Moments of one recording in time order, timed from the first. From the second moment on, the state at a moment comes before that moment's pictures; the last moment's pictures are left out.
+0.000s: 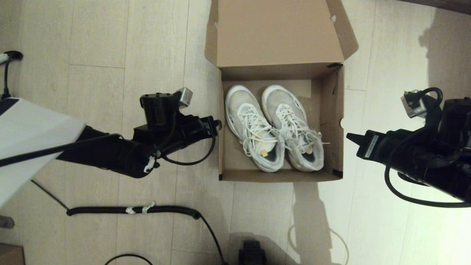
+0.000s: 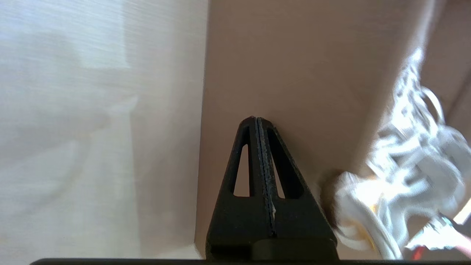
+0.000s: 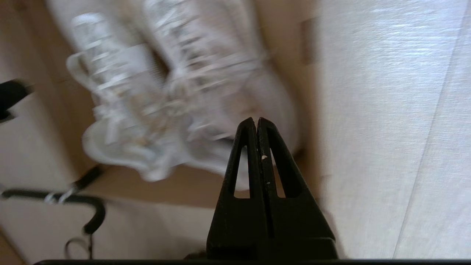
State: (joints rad) left arm -0.41 2.05 -1.28 -0.68 -0.18 -0.30; right arm 0.34 1.48 -0.71 -0.60 -0.06 0.34
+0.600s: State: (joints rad) left arm -0.33 1.89 -1.11 -0.68 -0.15 -0.29; right arm 0.49 1.64 -0.74 -0.76 -0.05 0.18
